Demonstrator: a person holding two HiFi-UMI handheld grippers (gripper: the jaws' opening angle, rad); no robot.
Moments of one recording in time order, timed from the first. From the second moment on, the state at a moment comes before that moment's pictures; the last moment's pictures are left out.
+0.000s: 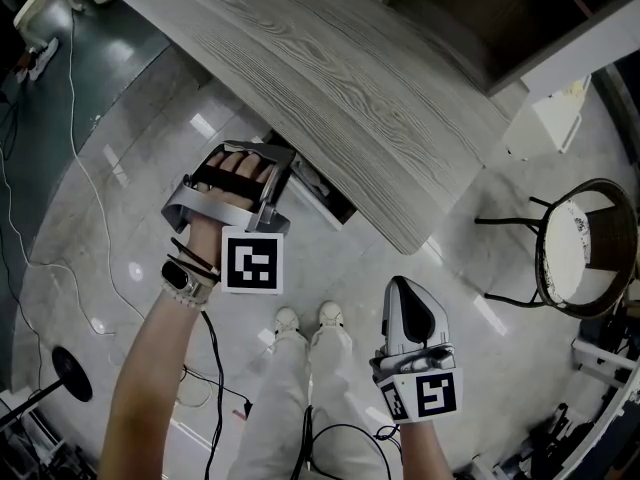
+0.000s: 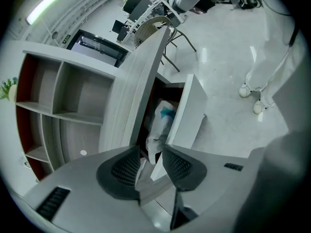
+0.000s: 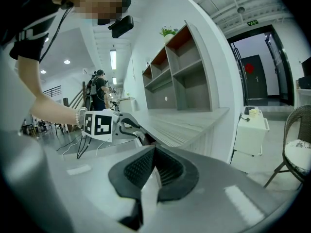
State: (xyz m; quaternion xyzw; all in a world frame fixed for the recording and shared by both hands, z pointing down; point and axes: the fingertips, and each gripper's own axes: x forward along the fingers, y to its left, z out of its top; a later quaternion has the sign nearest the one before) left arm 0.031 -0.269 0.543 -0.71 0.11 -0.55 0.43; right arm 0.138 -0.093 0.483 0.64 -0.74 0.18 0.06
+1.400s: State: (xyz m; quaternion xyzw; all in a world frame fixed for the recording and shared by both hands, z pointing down) left arm -0.051 -0.158 0.205 -0.87 0.40 -0.19 0.19; right arm 0.123 -0.094 0.232 0.58 -0.81 -0.01 0.05
